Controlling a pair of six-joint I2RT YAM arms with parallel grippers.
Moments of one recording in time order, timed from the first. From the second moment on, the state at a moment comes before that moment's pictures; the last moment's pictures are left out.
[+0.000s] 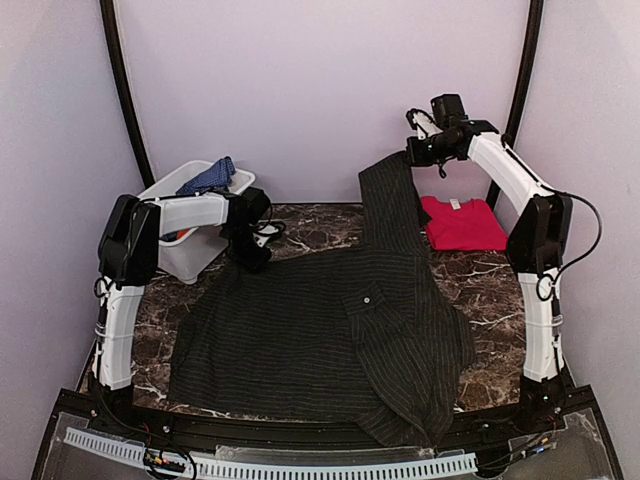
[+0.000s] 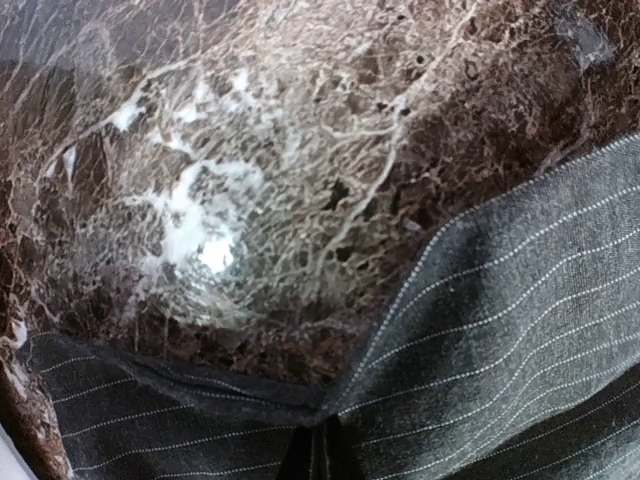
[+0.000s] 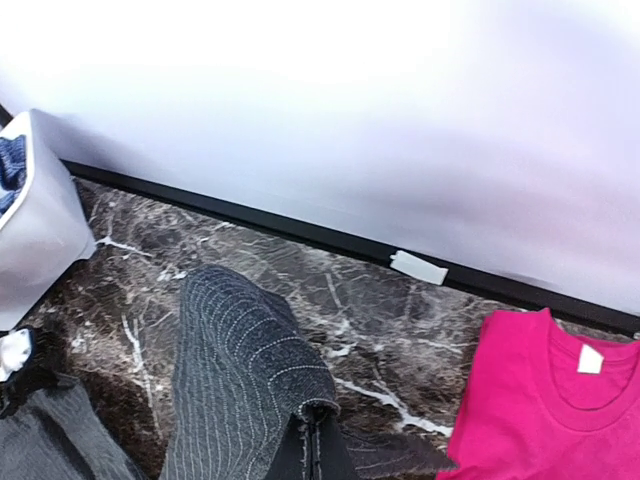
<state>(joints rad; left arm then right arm) -0.46 2.27 1.83 -0.90 0.01 0.15 0.28 2.27 2.43 -0.81 -0.22 0.04</state>
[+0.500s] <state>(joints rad) -0.45 2.27 2.06 -0.75 -0.16 -0.02 0.27 2.48 2.59 -0.74 -0.10 -0.03</state>
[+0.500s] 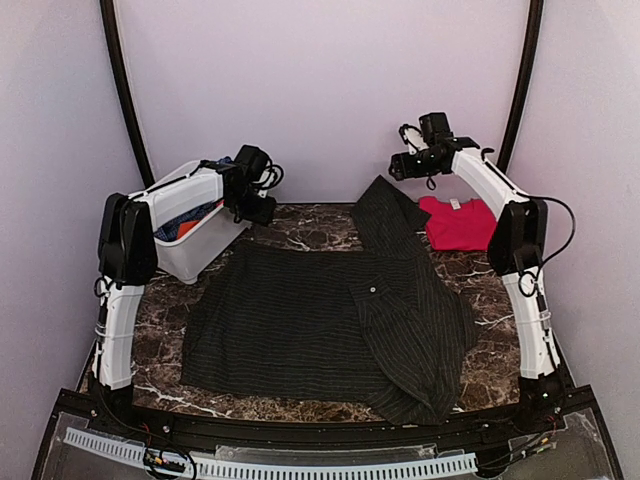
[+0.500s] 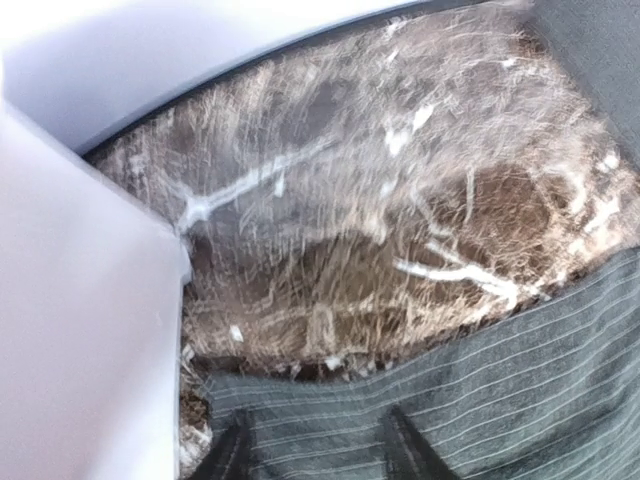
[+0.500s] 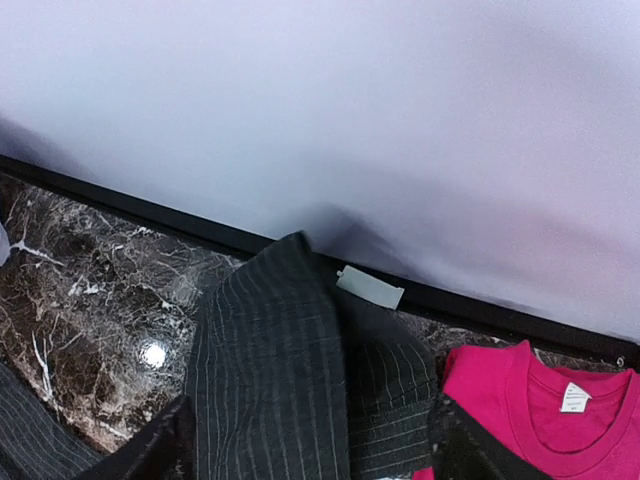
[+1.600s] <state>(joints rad) -0.55 1.90 1.29 -0.59 0.06 -0.30 0.39 1.96 1.32 -0.64 -0.24 0.17</state>
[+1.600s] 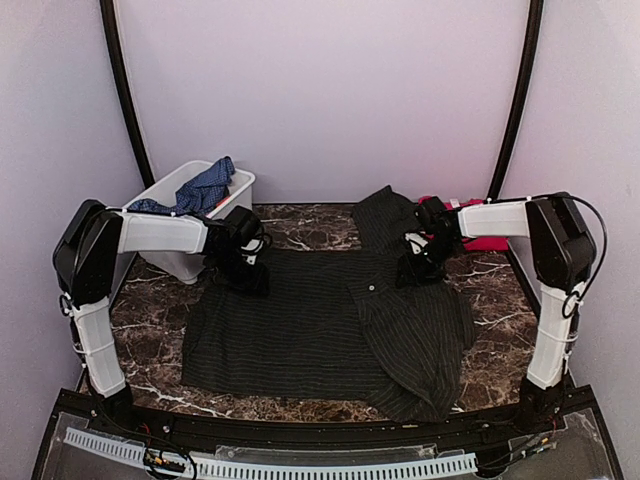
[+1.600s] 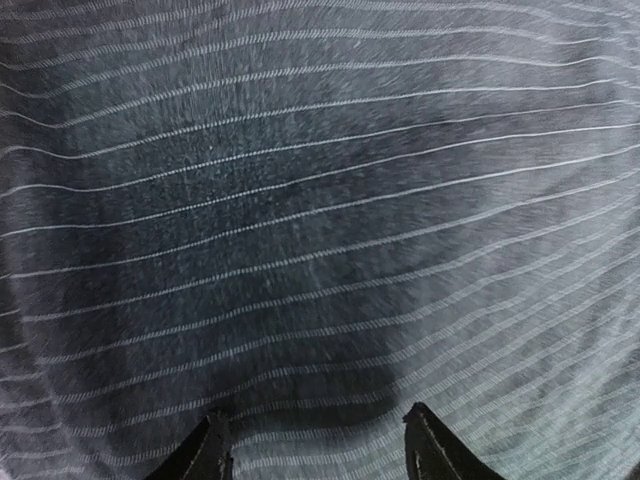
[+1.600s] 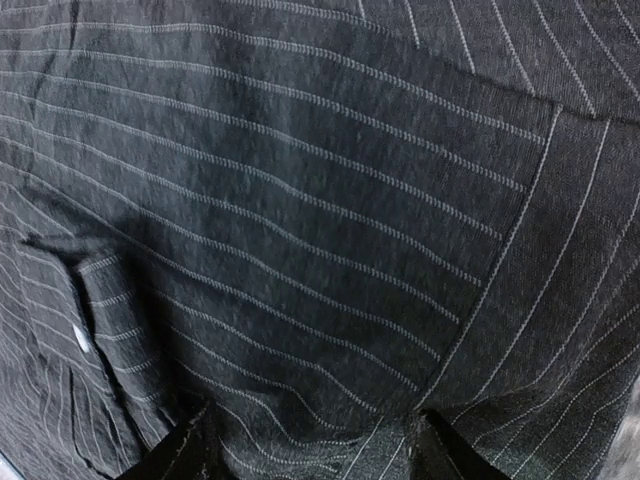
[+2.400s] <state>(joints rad) -0.51 1.97 1.46 -0.56 0.11 -0.29 0.59 1.91 1.71 -0.79 -0.16 0.07</state>
